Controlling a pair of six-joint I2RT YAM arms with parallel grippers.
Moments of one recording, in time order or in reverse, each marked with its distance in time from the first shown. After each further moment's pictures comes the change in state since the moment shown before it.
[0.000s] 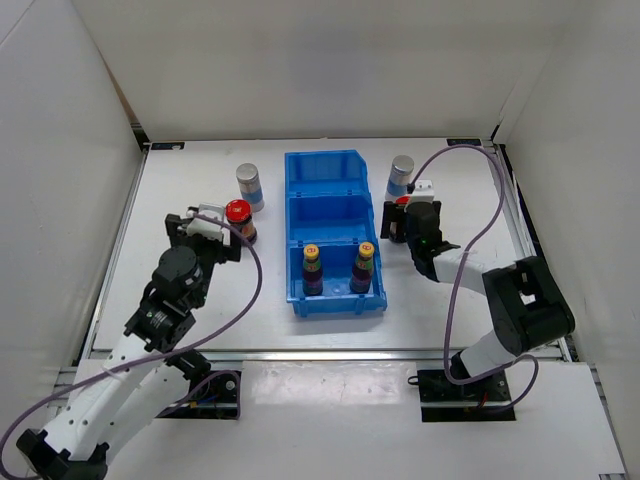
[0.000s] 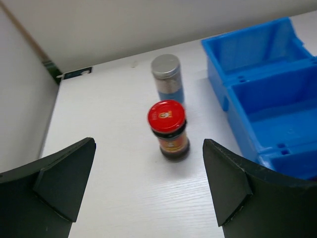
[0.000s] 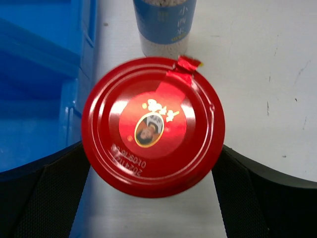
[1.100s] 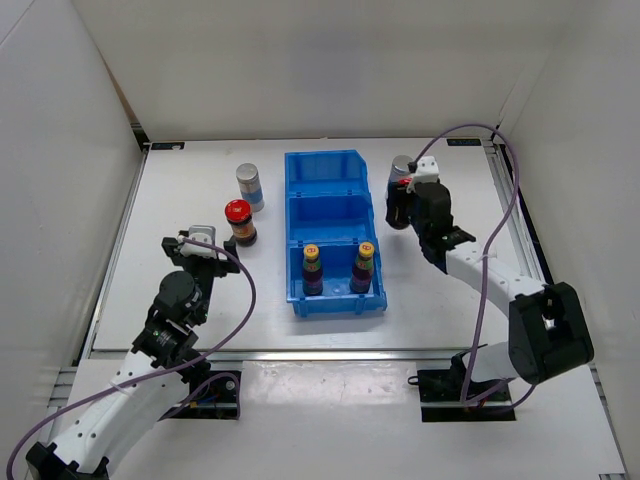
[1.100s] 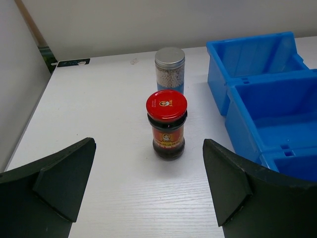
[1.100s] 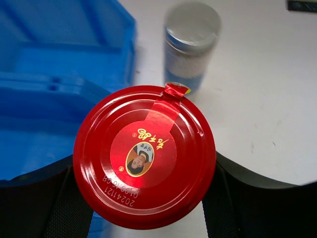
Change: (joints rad) left arm 0.027 -0.185 -0.267 0.169 -0.039 -0.082; right arm 0.001 -0.158 0.137 -0.175 -0.071 -0.074
